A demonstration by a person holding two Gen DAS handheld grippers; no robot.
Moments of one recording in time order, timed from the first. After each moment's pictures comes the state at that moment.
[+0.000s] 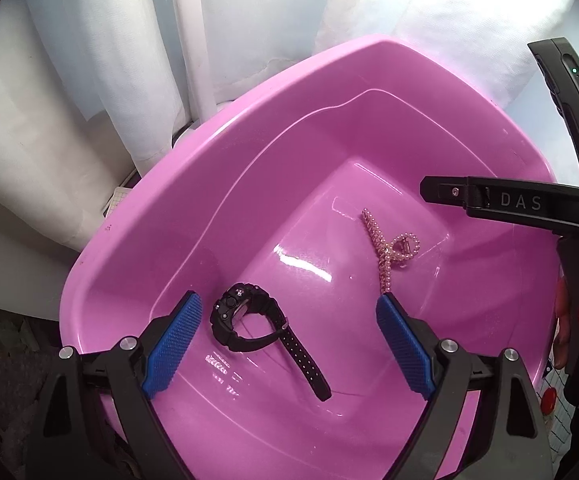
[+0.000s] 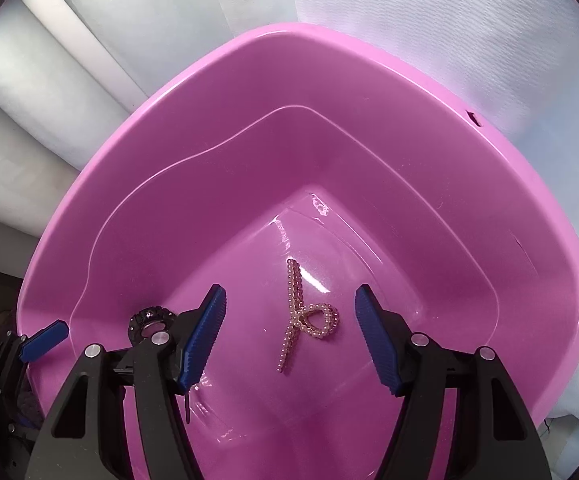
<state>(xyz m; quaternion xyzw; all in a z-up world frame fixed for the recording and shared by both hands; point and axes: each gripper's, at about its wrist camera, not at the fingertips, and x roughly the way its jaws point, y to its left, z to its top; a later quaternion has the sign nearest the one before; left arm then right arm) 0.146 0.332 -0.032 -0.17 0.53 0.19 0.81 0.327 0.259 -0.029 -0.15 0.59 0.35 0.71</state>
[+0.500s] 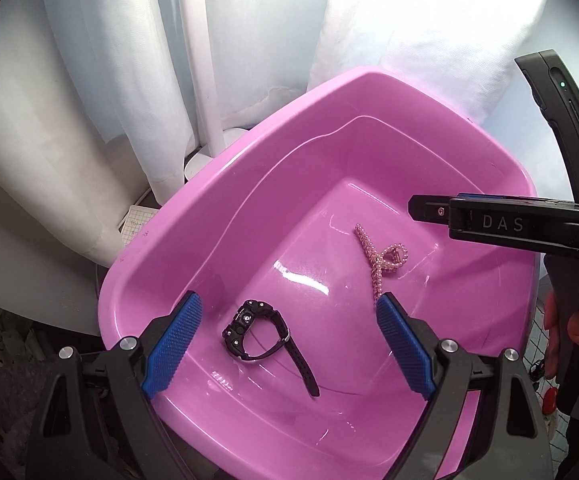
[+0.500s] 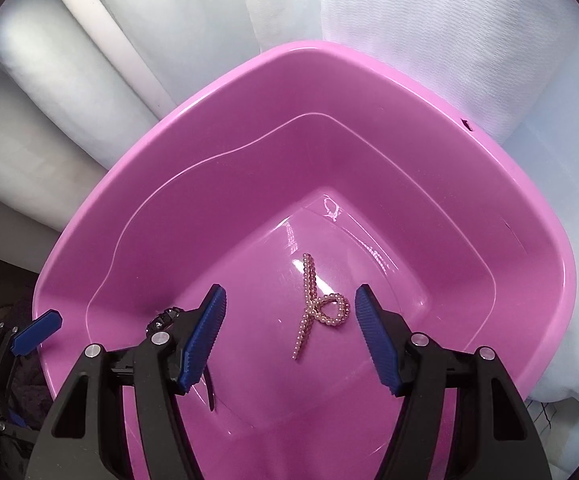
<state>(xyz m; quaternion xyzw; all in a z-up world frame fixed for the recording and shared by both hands) 0.133 0.320 -0.006 -0.15 0.49 0.20 0.83 0.299 0.237 -0.019 -0.14 0.57 0.36 0.72</state>
